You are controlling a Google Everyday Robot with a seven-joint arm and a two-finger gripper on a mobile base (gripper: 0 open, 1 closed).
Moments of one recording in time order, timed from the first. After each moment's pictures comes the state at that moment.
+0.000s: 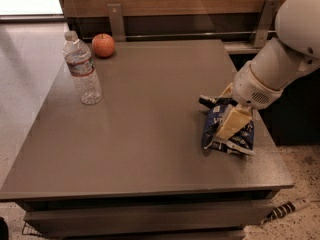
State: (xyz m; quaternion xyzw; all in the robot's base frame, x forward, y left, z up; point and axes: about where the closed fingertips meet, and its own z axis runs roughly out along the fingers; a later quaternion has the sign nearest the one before) arm 0.499 -0.159 0.833 -0.62 0.76 0.10 0.17
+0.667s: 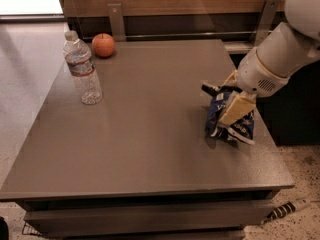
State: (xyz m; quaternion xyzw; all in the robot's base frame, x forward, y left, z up) arm 0.513 -0.169 0.862 -0.63 0.75 0.09 0.20
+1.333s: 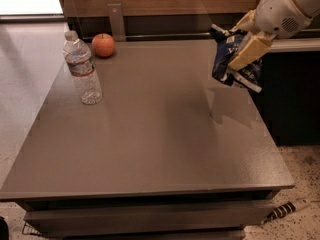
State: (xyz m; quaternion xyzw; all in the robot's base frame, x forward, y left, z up) arm 0.587 -0.184 0.968 -0.64 0.70 0.08 0.31
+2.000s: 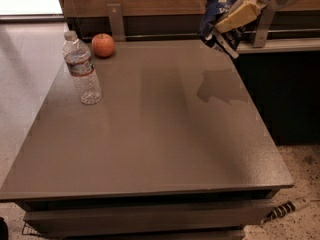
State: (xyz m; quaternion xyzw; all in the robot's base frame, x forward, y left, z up) arm 0.658 -0.158 1.028 -0.61 0.64 0.11 0.46
